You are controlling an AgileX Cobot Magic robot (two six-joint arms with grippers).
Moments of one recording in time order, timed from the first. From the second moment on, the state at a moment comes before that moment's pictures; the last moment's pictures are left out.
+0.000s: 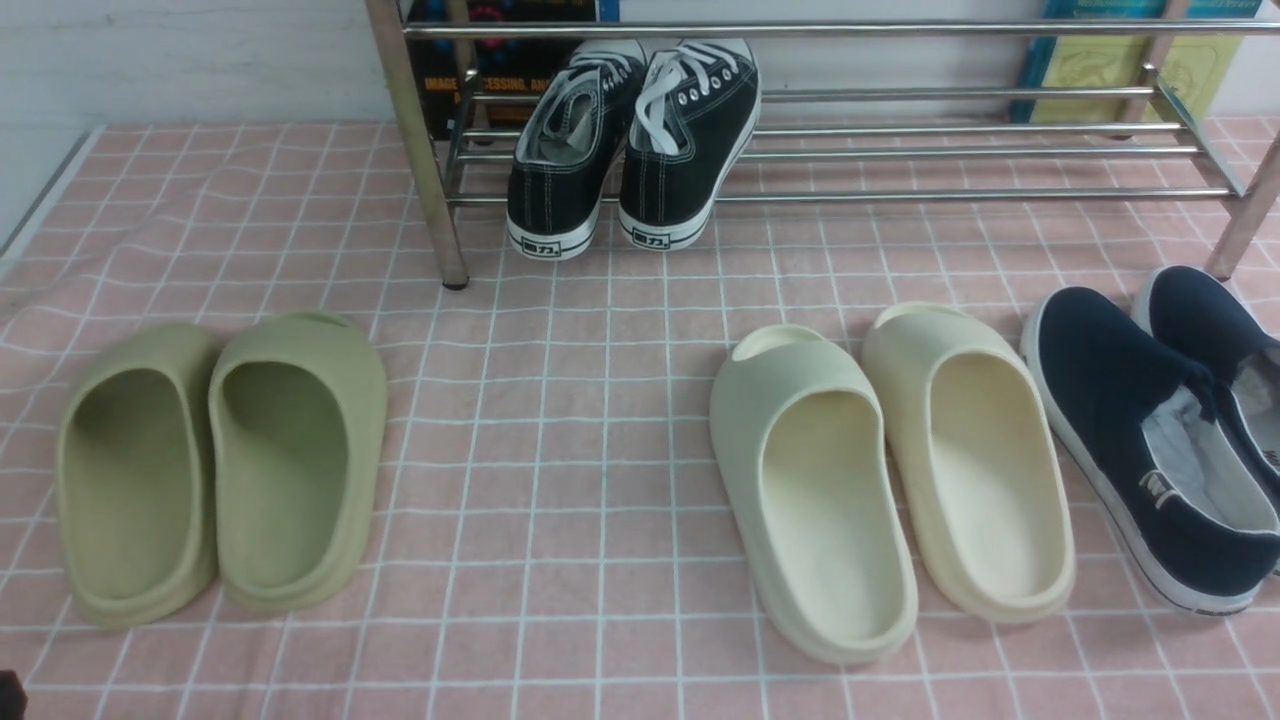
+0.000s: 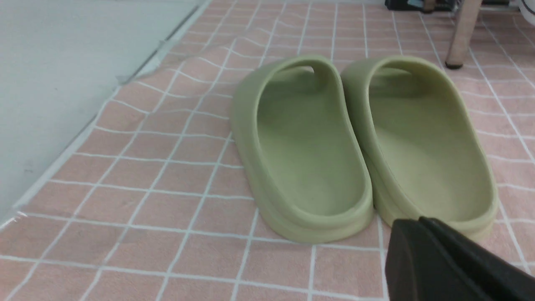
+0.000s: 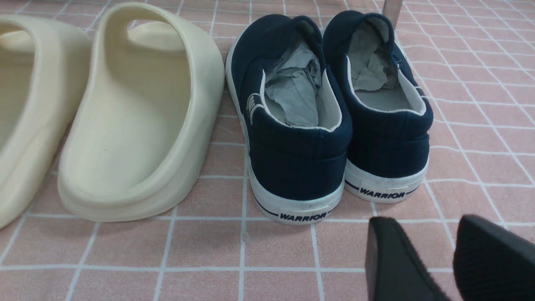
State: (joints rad) right arm -0.01 -0.01 0.02 -0.13 0.36 0.12; left arm 0.08 -0.01 0.03 0.09 0.28 -0.05
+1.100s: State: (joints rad) right arm -0.01 -0.01 0.02 -0.13 0.36 0.12; left arm 0.07 -0.01 0.02 0.09 0.36 -0.02
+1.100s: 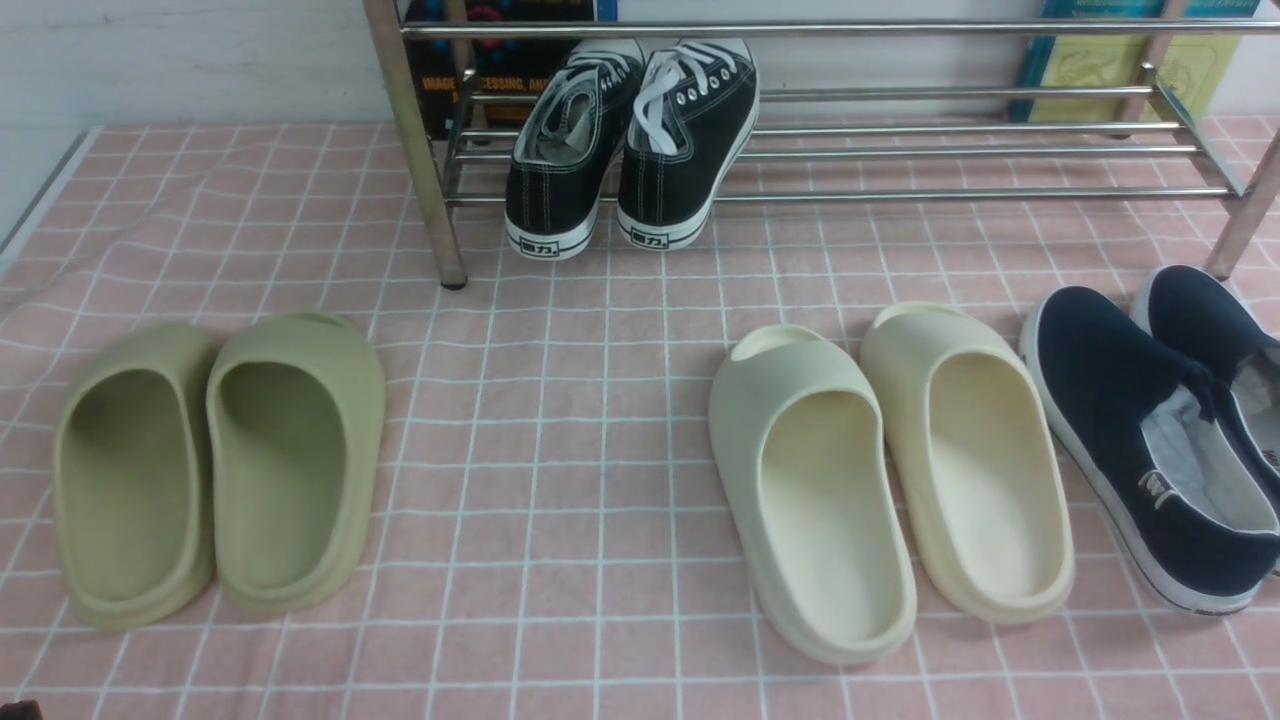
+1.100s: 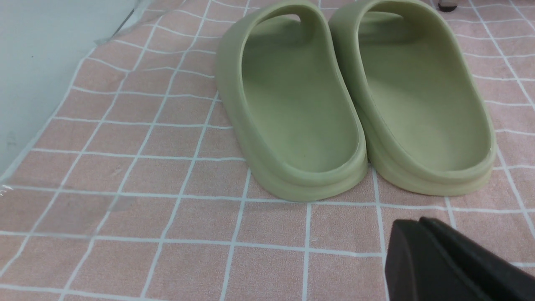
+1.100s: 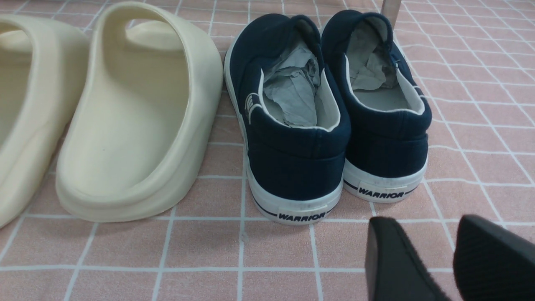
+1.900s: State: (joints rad) right arm -0.01 -0.01 0.02 -0.13 0.36 0.12; left arm 0.07 -0.01 0.02 0.09 0.36 -0.02
